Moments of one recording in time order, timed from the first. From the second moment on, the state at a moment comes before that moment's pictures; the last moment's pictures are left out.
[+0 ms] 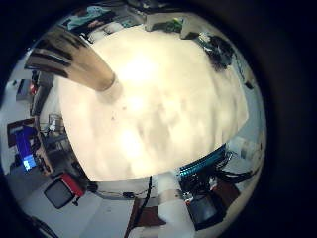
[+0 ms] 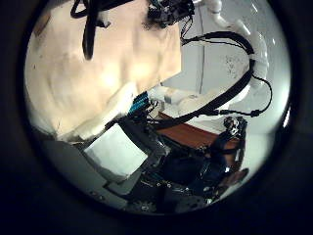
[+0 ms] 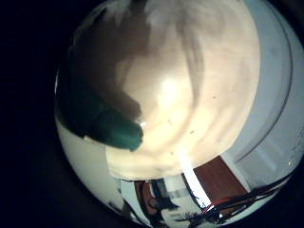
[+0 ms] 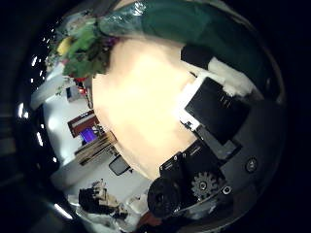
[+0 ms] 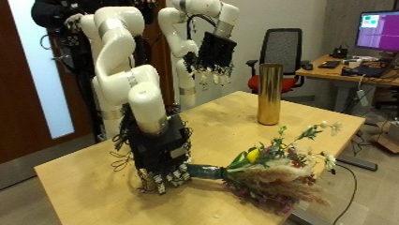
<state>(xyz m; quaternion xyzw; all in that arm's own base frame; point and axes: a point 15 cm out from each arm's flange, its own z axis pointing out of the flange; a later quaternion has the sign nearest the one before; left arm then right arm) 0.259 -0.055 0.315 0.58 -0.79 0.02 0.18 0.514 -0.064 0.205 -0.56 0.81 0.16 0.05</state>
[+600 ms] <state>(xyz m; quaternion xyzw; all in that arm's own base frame) 0.291 -0.045 0.321 0.62 -0.76 0.07 0.19 0.446 -0.045 0.364 -0.60 0.75 0.16 0.24</state>
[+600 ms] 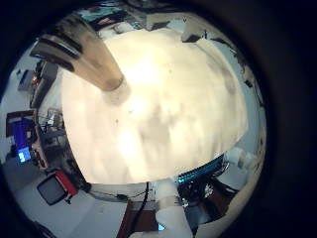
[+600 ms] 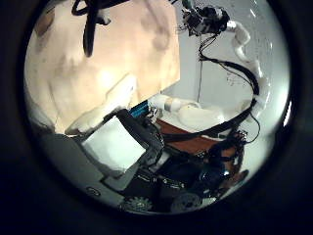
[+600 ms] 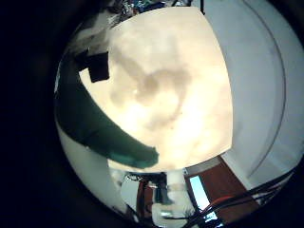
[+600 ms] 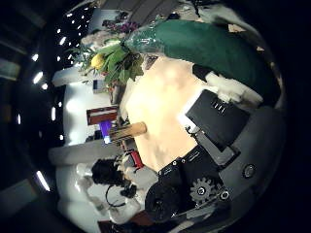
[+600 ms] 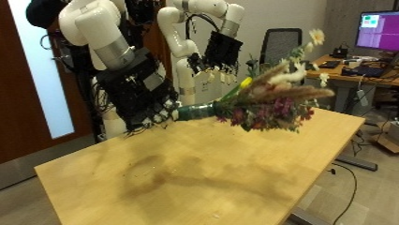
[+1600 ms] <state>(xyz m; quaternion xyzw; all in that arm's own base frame) 0.336 -0.096 0.421 0.57 -0.67 0.38 0.29 0.338 0.046 0.400 -0.66 0.43 0.39 0.48</state>
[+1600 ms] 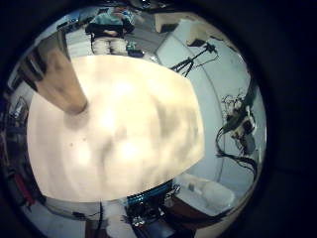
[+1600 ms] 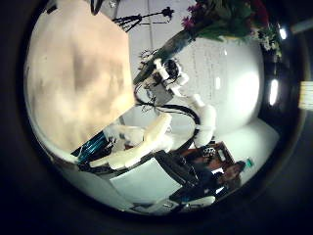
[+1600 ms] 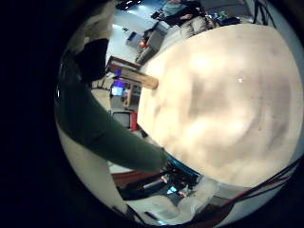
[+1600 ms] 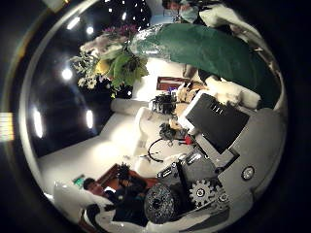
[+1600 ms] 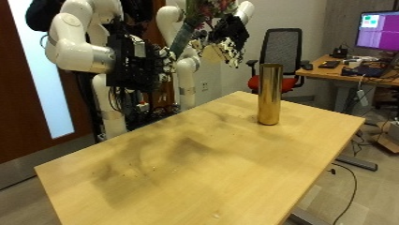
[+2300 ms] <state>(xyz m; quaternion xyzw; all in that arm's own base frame) 0.328 -0.139 0.465 0.49 -0.63 0.44 0.42 0.323 0.155 0.403 -0.71 0.32 0.44 0.44</state>
